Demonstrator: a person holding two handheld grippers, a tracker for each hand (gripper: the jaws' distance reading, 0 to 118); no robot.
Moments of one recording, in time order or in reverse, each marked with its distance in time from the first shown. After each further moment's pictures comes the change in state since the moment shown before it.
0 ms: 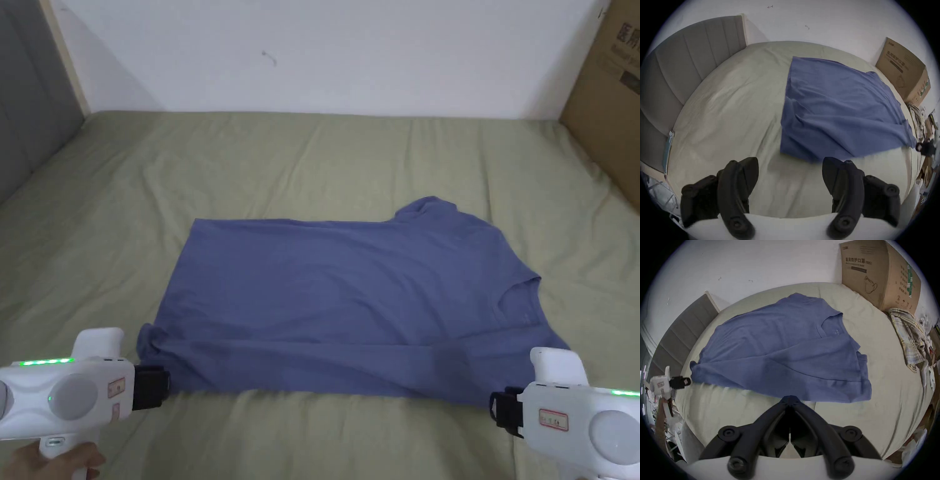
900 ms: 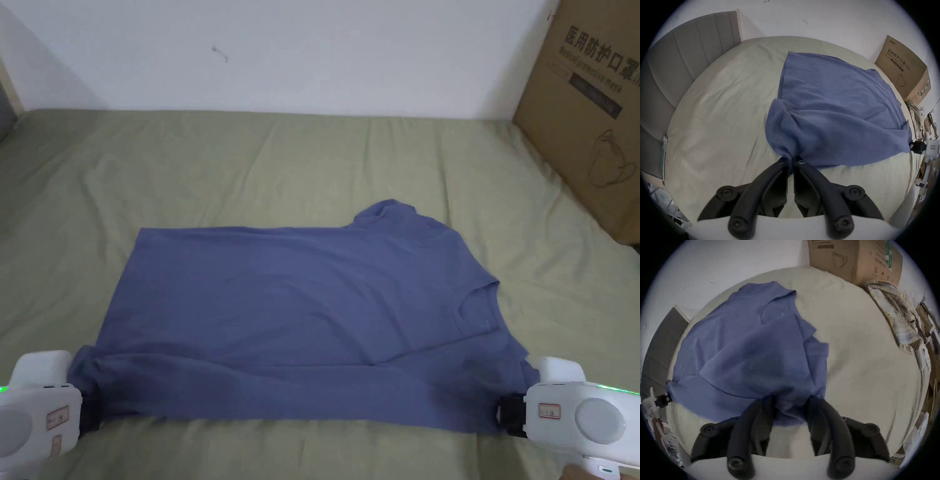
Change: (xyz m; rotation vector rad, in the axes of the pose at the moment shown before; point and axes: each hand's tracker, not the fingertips) left arm 0.024 0.006 -0.005 -0.036 -0.024 -0.033; right arm 0.072 0.019 -0.034 -0.057 -0.158 -0.128
